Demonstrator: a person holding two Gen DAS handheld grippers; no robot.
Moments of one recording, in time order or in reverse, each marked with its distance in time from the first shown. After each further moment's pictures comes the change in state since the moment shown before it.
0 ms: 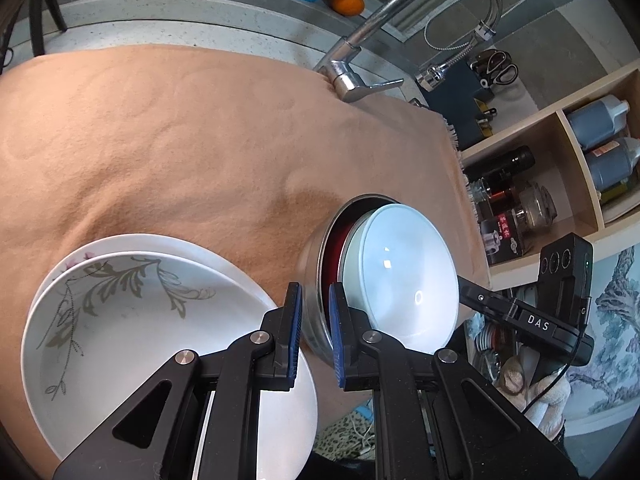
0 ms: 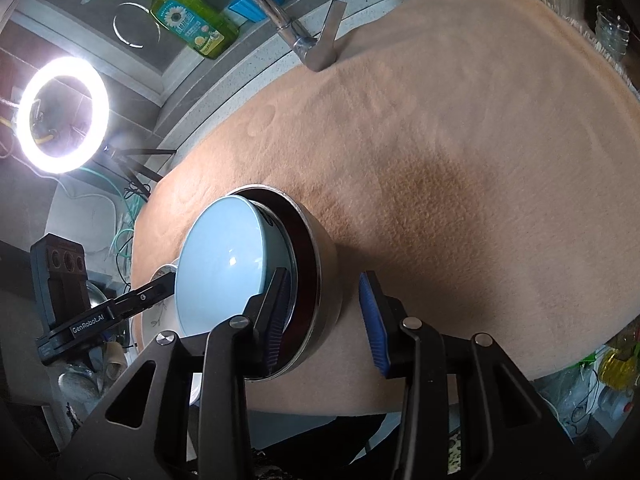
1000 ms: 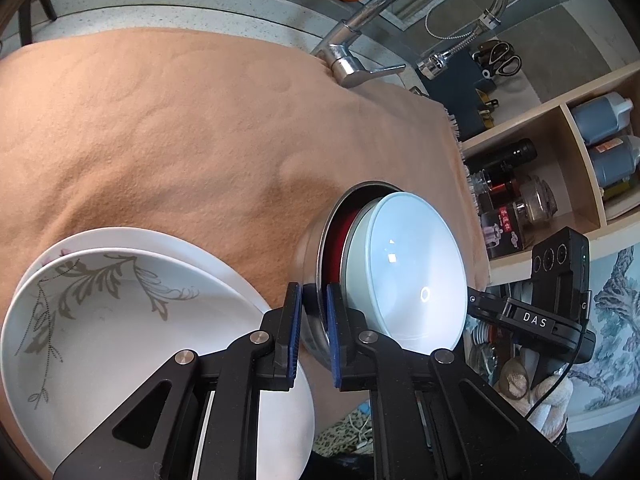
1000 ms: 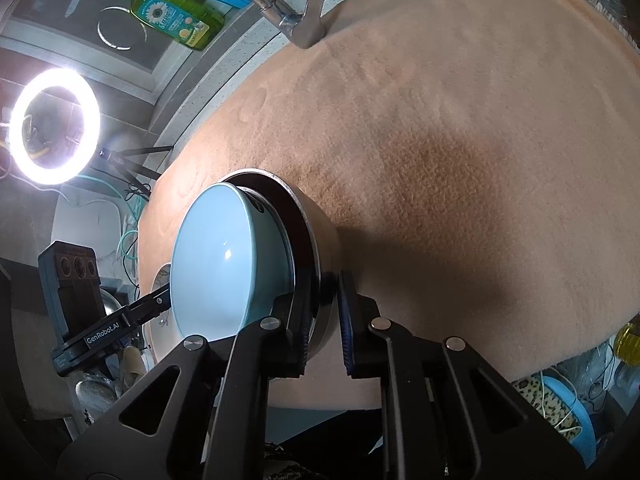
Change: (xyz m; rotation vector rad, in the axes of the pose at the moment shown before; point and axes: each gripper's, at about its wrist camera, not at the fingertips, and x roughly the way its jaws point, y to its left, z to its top) left arm 0.015 -0.001 0.001 -0.007 0.033 -0.016; right arm 0.015 -0.006 -0.001 0.082 0.061 0.045
